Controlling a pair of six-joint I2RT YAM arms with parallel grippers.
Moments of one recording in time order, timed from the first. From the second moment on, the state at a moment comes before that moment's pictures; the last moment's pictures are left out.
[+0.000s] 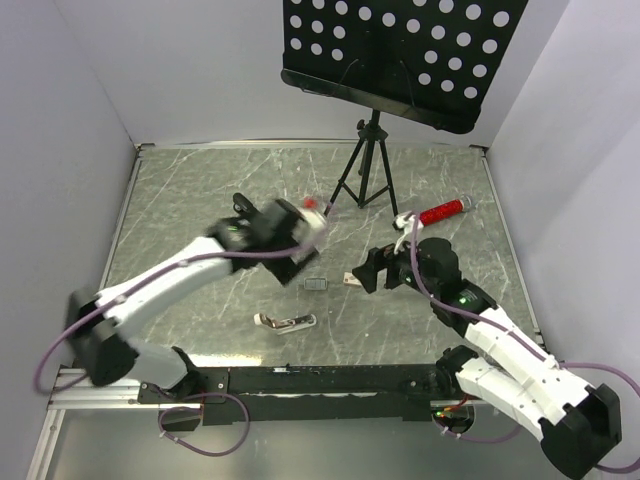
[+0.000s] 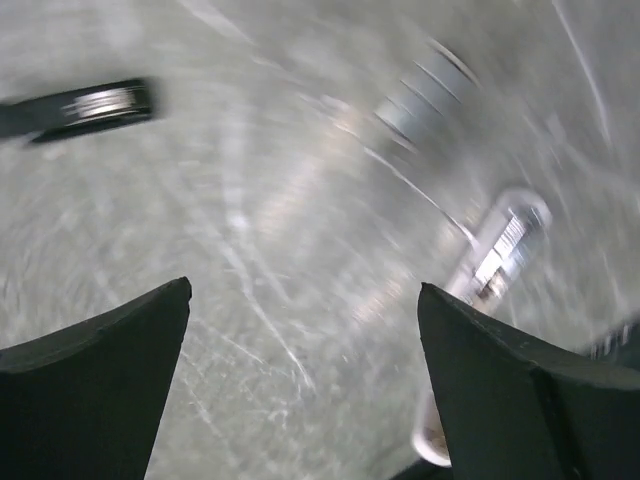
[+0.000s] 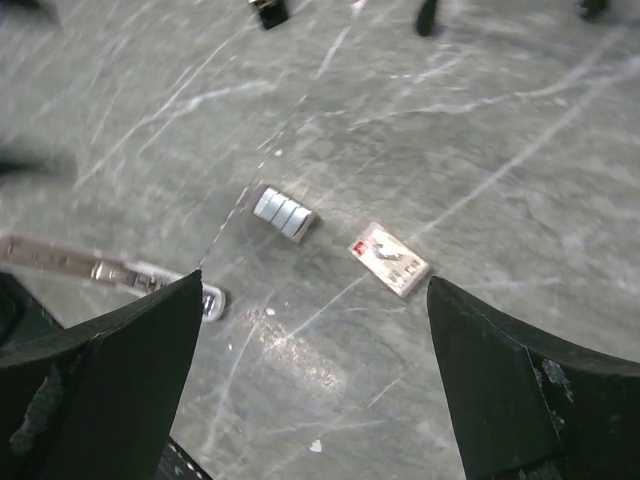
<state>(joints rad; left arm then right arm) -0.89 1.44 1.28 -0.85 -0.21 0.15 0.54 0.78 0.56 -0.18 -0.14 0.29</state>
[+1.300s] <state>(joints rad) -0.30 0.43 0.49 -0.22 -0.38 -0.36 1.05 1.68 0.93 -0.03 -0.52 -0.23</state>
